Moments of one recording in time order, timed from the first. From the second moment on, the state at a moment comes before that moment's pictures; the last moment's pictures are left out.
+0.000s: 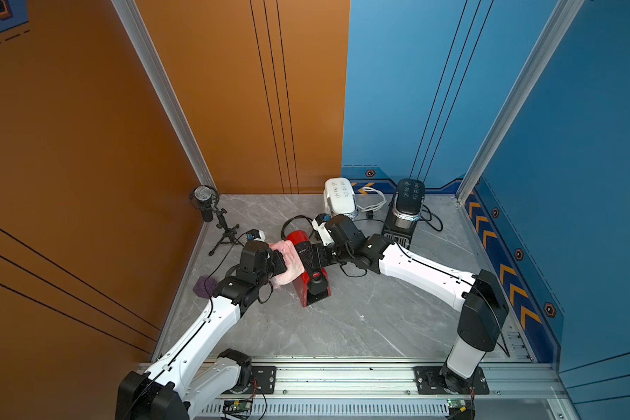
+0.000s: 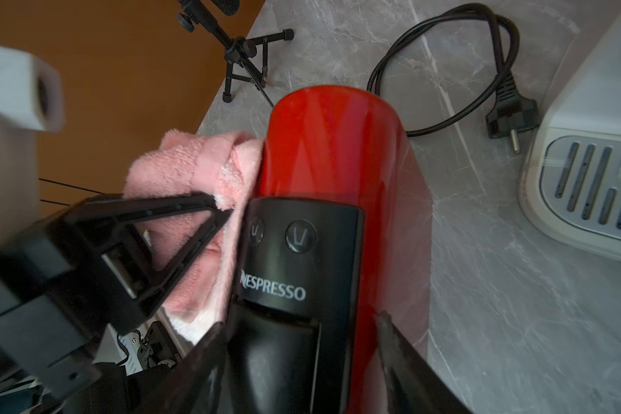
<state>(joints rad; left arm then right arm) -0.31 1.01 0.66 -0.28 -0.06 -0.66 0.86 1.77 1.51 -0.46 -0.17 0.53</state>
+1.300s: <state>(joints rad) -0.46 0.94 0.51 -0.27 -0.17 -0.81 0.87 1.73 1.49 -0.50 -0.17 0.55</state>
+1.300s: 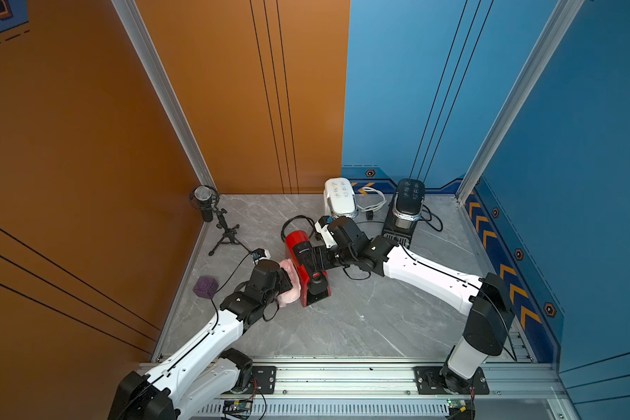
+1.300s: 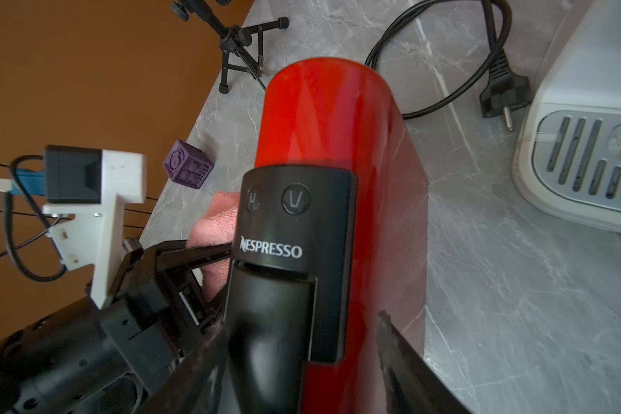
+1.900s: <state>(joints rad) -0.55 1.04 0.39 -0.13 -0.21 -0.85 0.88 1.76 1.51 -0.50 -0.17 0.56</state>
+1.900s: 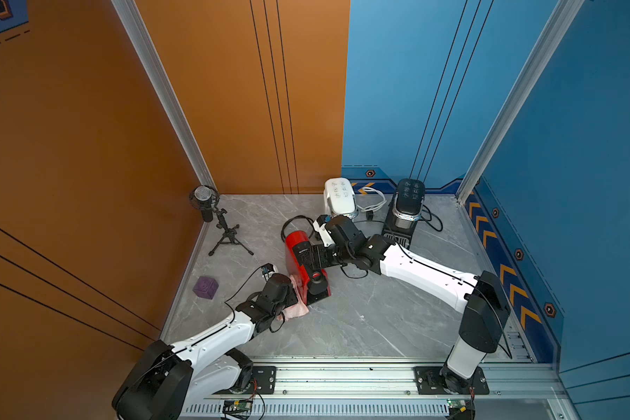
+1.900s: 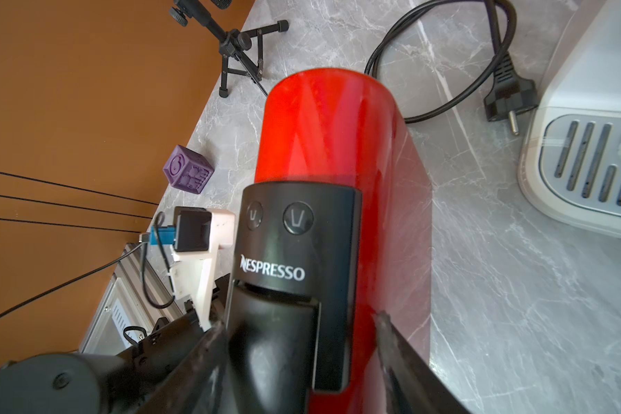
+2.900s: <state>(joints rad) -0.11 0.84 0.94 -0.53 0.20 -0.67 0.81 1.47 1.45 -0.59 -0.25 0.57</state>
